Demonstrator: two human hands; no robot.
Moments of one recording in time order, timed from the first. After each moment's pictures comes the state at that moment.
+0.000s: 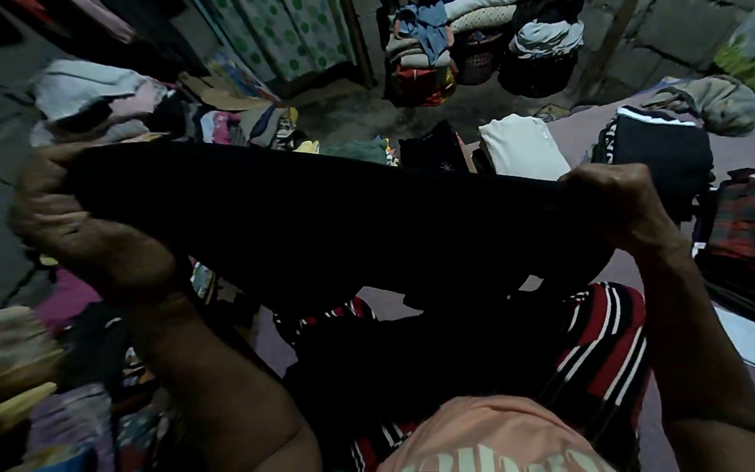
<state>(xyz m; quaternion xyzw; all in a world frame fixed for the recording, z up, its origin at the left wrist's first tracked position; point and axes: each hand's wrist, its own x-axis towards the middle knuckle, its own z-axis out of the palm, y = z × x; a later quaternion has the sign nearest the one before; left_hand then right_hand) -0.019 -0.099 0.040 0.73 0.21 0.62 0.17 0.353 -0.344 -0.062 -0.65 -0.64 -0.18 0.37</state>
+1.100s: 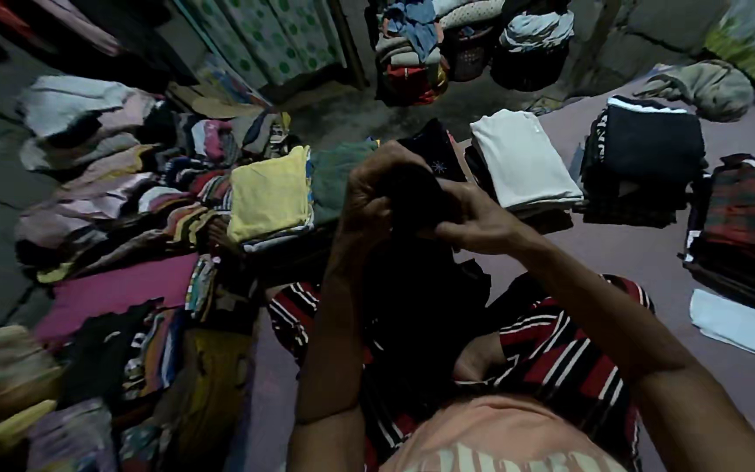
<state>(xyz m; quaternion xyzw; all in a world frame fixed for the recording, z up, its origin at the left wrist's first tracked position) 0.136 -0.104 -0.030 0.82 -0.16 0.41 0.36 0.264 -0.257 -0.057 -0.48 -0.62 0.27 0.56</state>
